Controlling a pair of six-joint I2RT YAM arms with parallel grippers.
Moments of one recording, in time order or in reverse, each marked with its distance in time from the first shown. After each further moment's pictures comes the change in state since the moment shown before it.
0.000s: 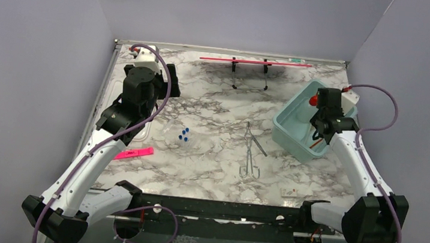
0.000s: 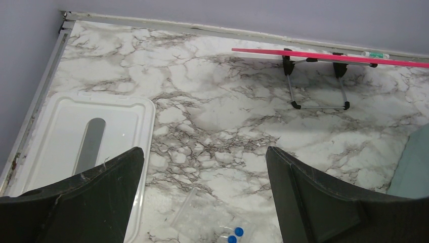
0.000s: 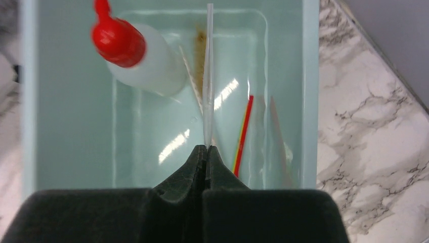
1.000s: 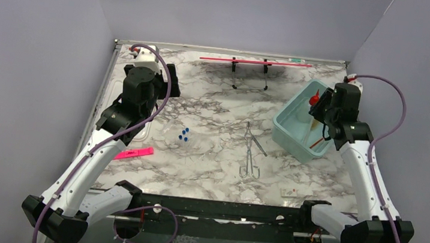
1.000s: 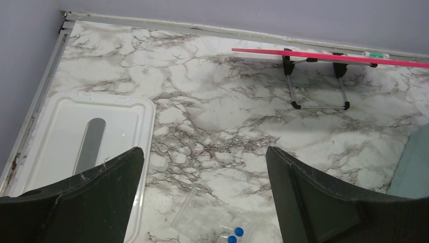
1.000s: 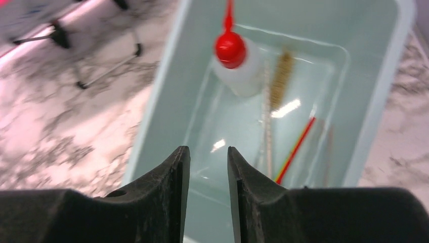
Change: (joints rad) left arm 0.000 0.000 0.000 0.000 0.000 0.000; right arm -0.058 -0.084 0.017 0.033 -0.299 -0.135
